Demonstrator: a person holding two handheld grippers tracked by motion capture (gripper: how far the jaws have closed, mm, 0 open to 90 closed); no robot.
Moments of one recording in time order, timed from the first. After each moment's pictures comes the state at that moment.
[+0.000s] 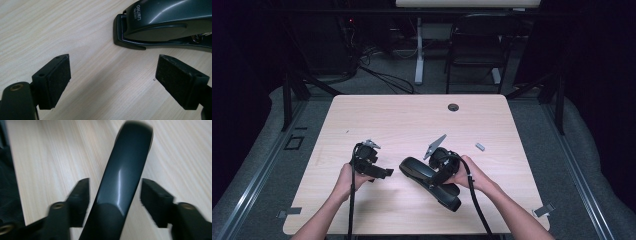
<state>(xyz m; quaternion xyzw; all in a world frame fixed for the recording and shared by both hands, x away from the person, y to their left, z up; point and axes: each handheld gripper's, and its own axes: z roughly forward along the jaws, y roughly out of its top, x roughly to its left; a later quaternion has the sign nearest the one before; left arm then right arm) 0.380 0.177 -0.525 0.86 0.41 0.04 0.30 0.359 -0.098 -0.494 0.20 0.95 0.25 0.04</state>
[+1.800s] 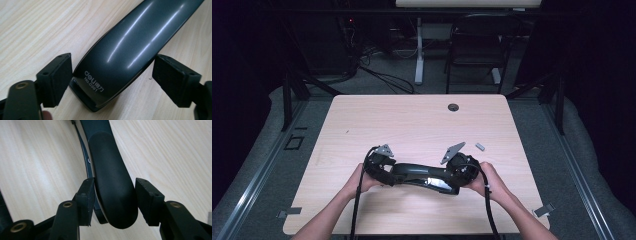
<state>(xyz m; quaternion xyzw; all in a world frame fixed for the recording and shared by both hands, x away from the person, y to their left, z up) 0.380 0.146 -0.545 0.90 0.27 0.02 0.35 0.332 -0.140 -0.479 0.24 0.93 0.23 0.12</state>
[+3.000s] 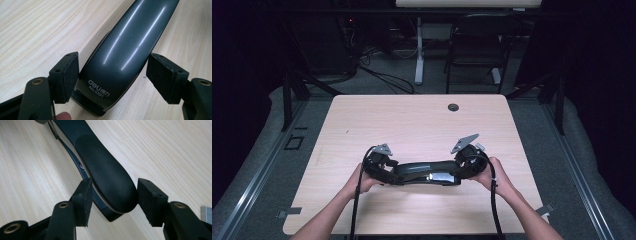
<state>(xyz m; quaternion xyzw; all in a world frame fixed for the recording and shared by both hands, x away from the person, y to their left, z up) 0.381 0.149 -0.542 0.88 0.28 -0.01 0.37 0.352 -0.166 -0.480 0.28 0.91 0.27 0.12</state>
